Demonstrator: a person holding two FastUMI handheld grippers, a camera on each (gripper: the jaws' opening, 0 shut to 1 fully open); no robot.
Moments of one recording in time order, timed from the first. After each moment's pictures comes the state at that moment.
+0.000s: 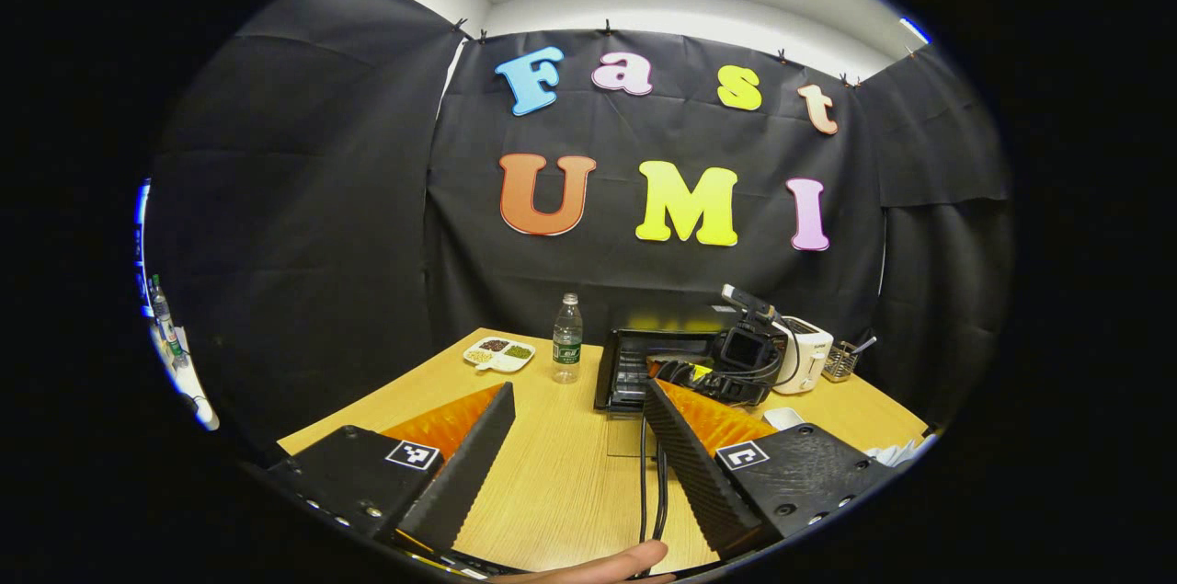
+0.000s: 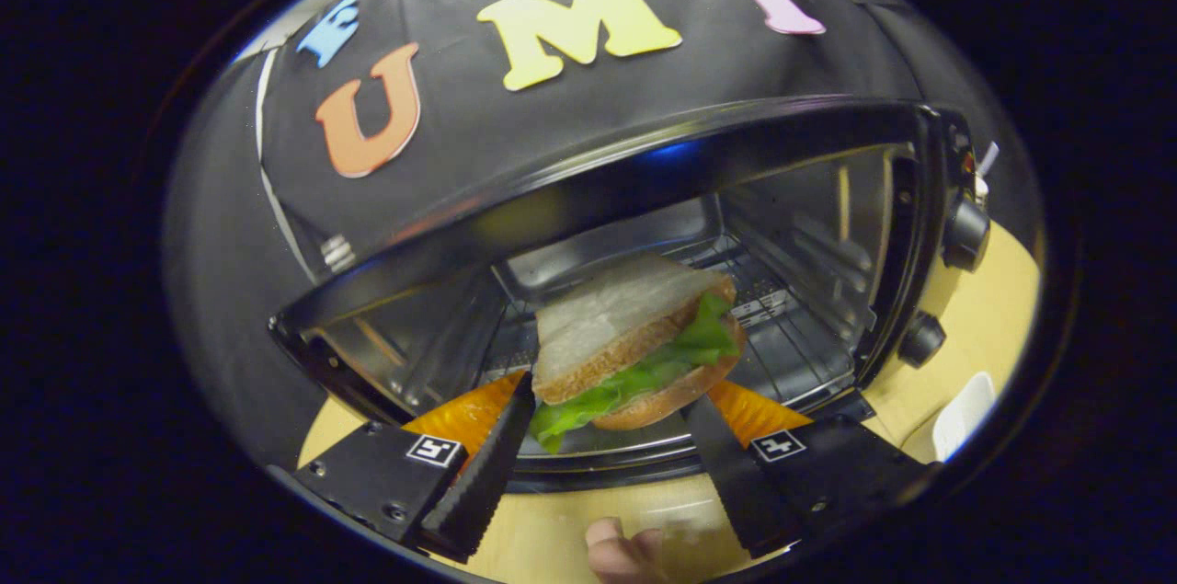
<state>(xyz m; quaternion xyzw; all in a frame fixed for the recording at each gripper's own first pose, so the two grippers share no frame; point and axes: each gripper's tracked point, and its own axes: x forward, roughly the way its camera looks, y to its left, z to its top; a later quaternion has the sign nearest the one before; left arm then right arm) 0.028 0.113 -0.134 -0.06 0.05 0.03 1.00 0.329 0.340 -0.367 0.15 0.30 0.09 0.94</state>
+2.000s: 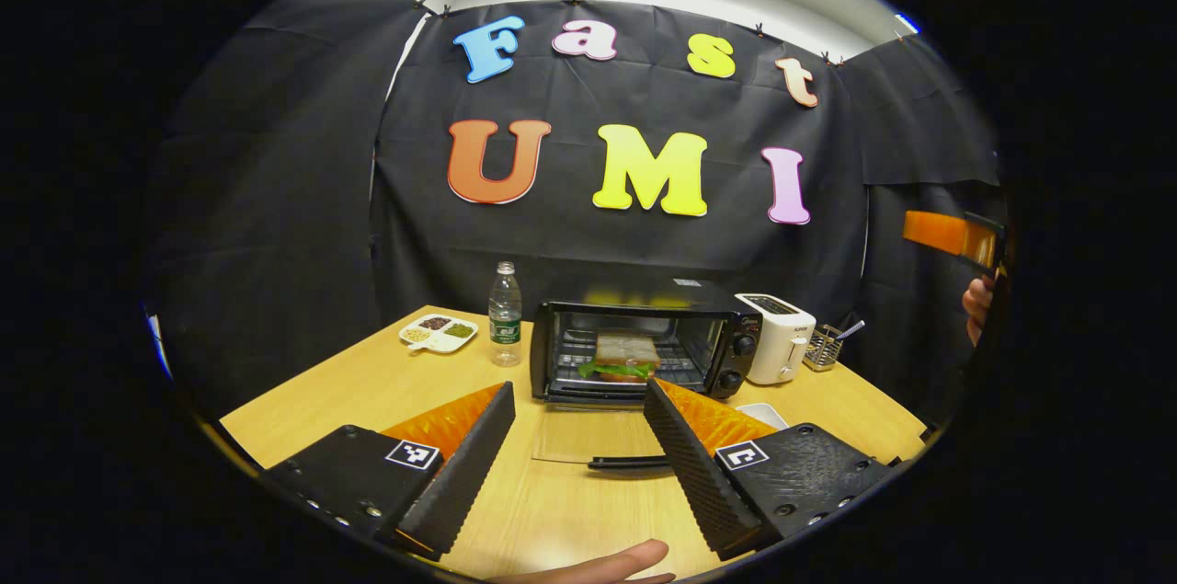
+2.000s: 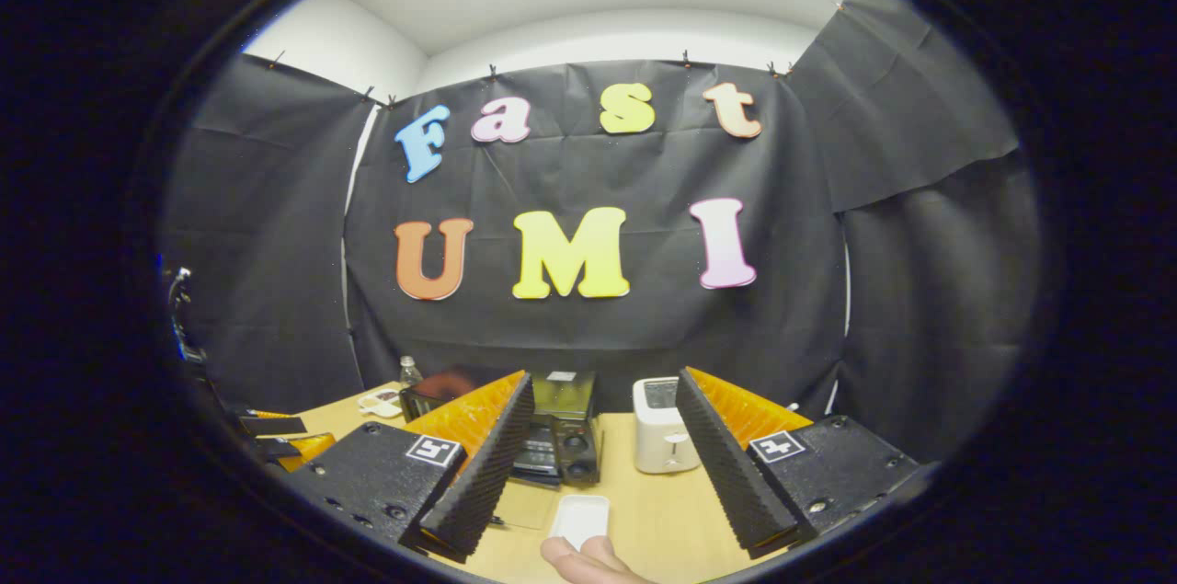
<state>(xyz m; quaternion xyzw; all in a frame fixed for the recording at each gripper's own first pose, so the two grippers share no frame) 0.109 0.014 -0.177 -0.07 0.09 -0.03 0.99 0.118 0.033 -0.073 0.04 0.02 0.07 1.00</state>
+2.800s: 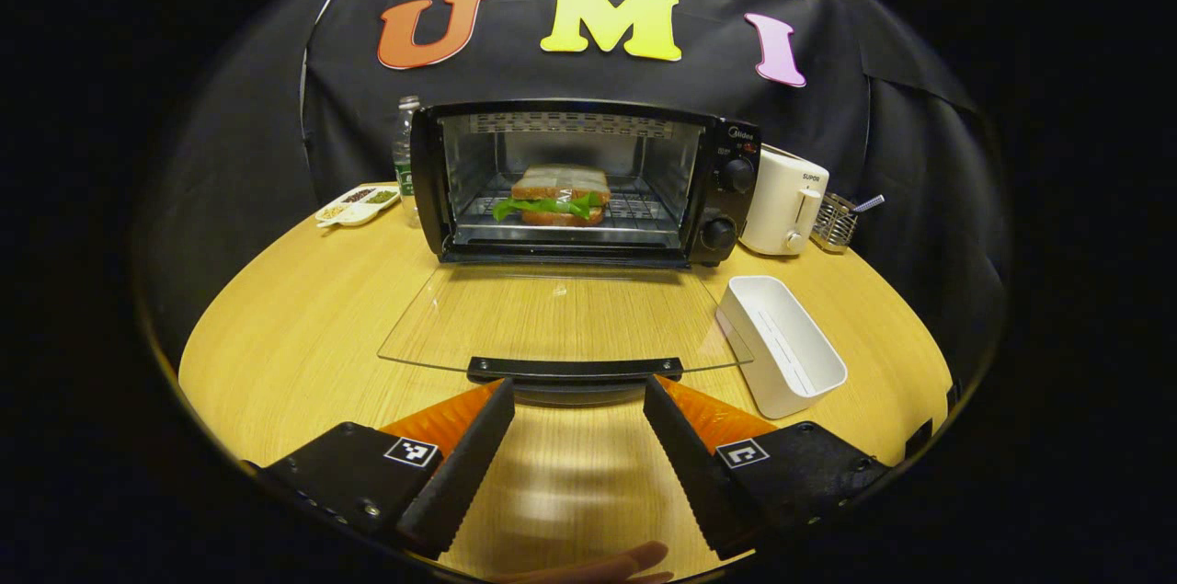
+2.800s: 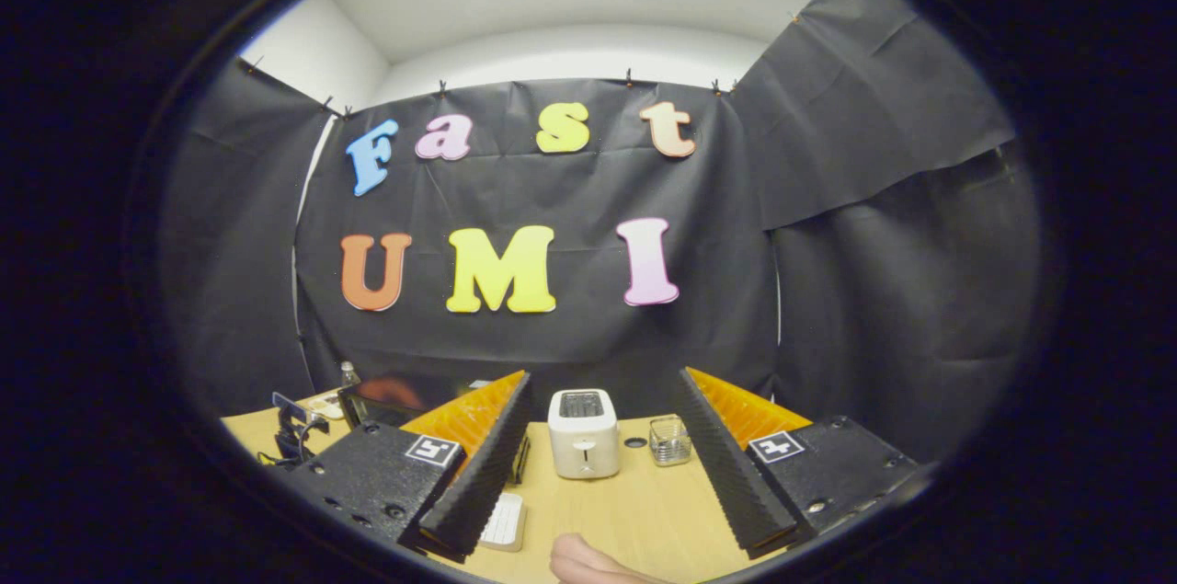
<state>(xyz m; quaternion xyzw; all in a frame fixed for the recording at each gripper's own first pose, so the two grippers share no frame) 0.143 -0.083 -0.335 -0.05 0.30 -0.06 0.95 0.102 -0.054 -0.068 0.05 0.00 0.02 1.00</state>
